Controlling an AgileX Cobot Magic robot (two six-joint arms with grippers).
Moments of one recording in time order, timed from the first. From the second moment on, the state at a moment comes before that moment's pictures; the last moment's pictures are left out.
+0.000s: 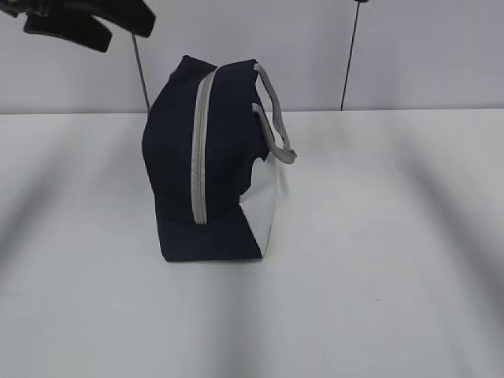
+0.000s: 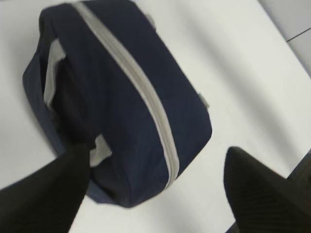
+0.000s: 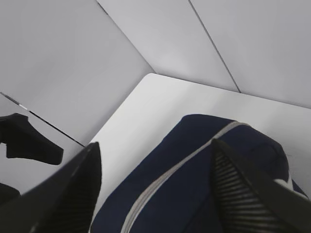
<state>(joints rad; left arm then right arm) -0.19 1.60 -1.60 -0.61 1.12 0.41 0.10 1.82 -1.67 -1.88 -0.83 2.19</state>
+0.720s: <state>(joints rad) -0.29 1.29 -1.38 -0.32 1.25 0.13 0.10 1.28 -1.01 -1.87 -0.51 2.02</state>
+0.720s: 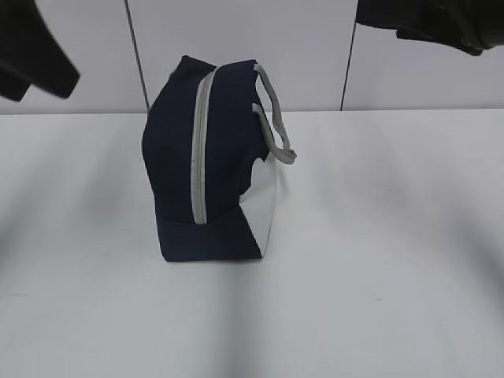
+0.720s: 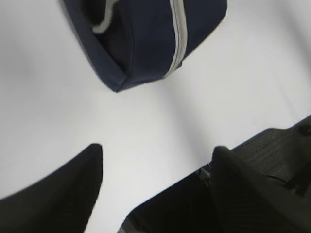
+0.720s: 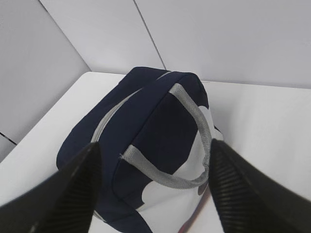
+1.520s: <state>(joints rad) -0.29 0.35 -0.70 -0.22 1.21 -0.01 0.18 0.89 -0.51 -1.85 -0.19 1.77</state>
